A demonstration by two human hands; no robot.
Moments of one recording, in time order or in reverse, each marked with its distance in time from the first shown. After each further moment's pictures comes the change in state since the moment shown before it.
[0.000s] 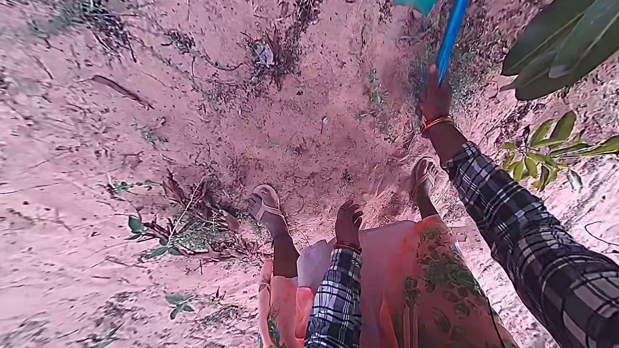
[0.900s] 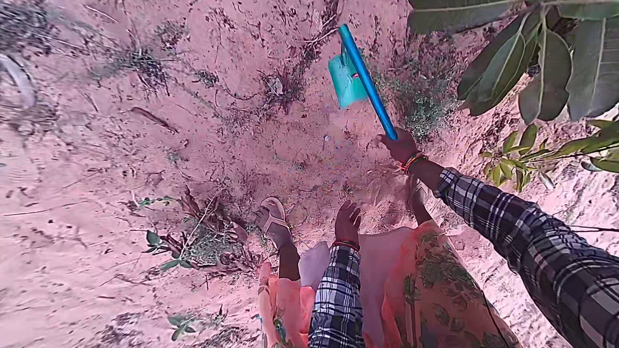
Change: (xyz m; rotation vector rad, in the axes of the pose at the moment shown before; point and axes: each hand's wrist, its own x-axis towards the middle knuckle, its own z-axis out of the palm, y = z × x) left_hand -0.010 0.027 -0.001 -0.040 -0.078 0.028; right_hand -0.078 -0.002 0.006 -0.476 -0.364 0.000
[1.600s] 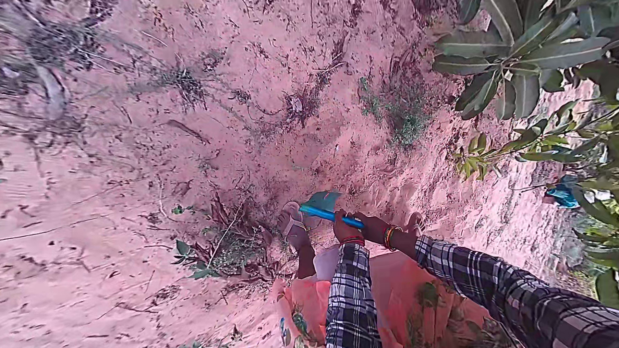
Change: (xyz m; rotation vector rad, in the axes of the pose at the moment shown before) left_hand -0.035 0.080 -0.089 -0.473 0.134 0.044; right_hand -0.220 -0.073 0.178 -0.524 -0.602 0.046
